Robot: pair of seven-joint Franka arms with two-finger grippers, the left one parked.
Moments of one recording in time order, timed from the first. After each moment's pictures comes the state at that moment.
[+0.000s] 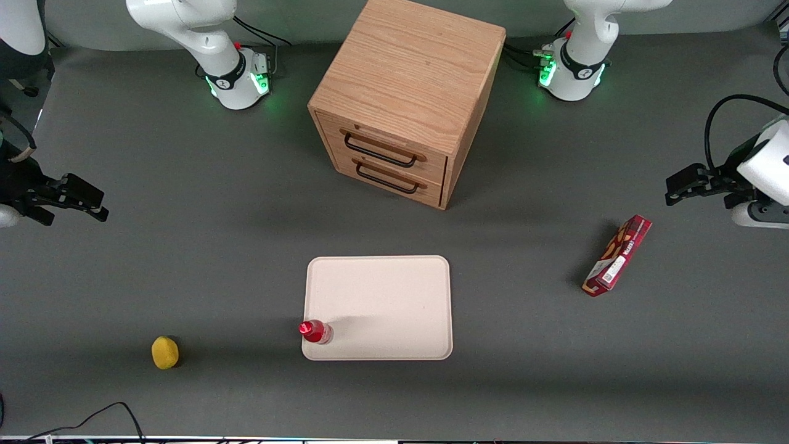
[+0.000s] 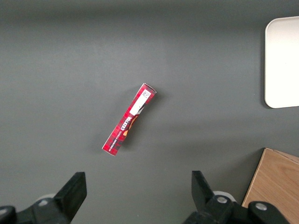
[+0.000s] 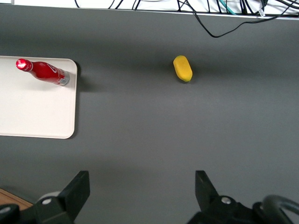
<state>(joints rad) 0.09 0.06 -0.10 -1.55 0.01 1.75 -0.04</state>
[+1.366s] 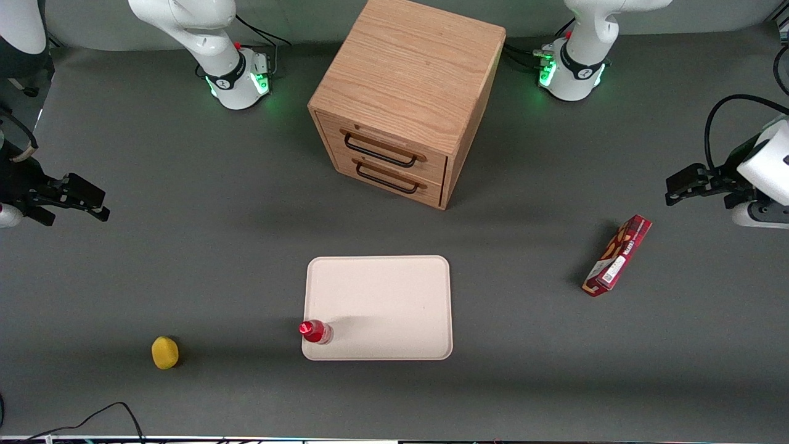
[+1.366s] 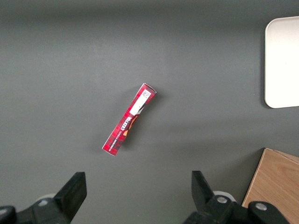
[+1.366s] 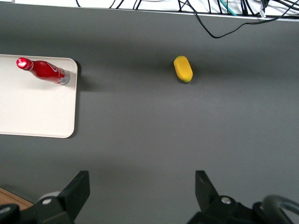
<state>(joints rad) -0.13 0.06 0.14 -1.55 -0.01 1.74 -0.04</state>
